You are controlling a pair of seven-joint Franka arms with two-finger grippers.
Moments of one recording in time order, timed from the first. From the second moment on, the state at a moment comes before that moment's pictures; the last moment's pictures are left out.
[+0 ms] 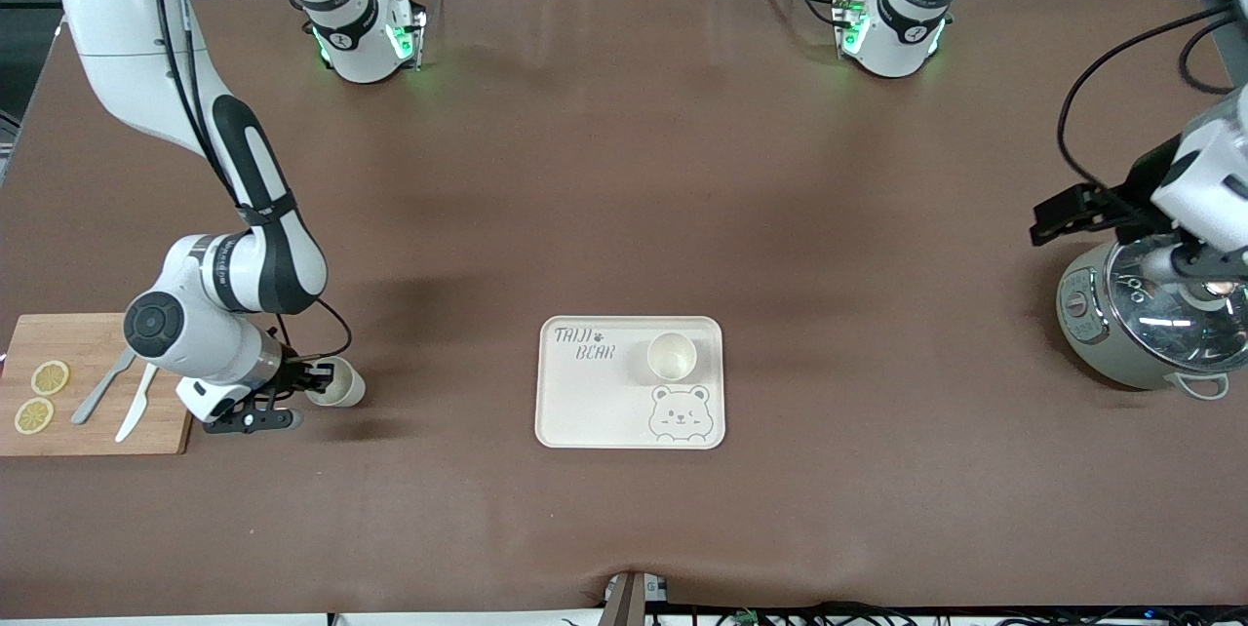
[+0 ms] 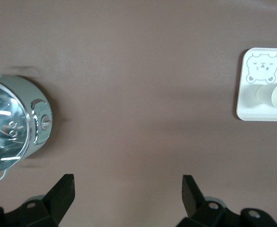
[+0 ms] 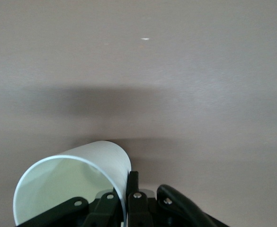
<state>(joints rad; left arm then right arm) -0.17 0.15 0.12 -1.43 -0.06 1.54 -0.05 0.09 0.66 -0.05 -1.66 0.09 2.34 -0.07</state>
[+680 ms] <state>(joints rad) -0.17 -0.01 0.06 -1.59 -0.06 1.57 -0.03 0.14 0.65 0.13 -1.53 0.09 2.16 0.43</state>
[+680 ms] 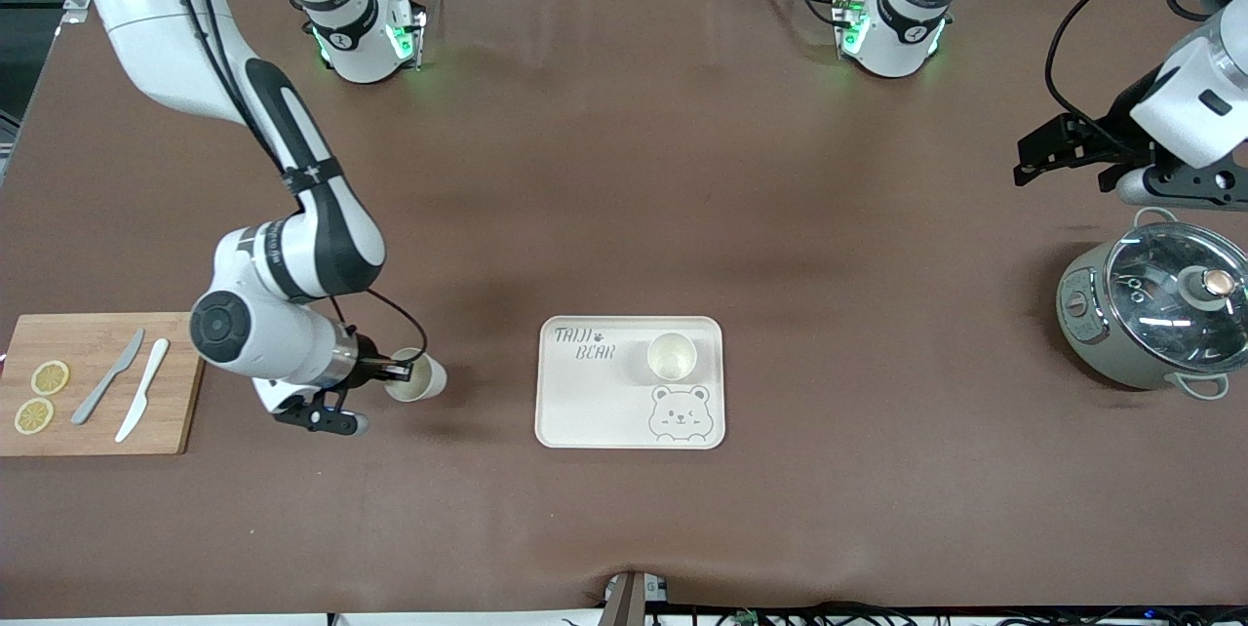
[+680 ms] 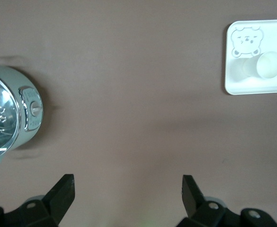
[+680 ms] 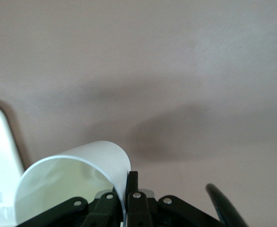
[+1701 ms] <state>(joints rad) -0.14 0.04 0.05 -1.56 0.01 1.57 0.14 0.40 0.74 0.14 -1.40 0.09 2.26 0.94</state>
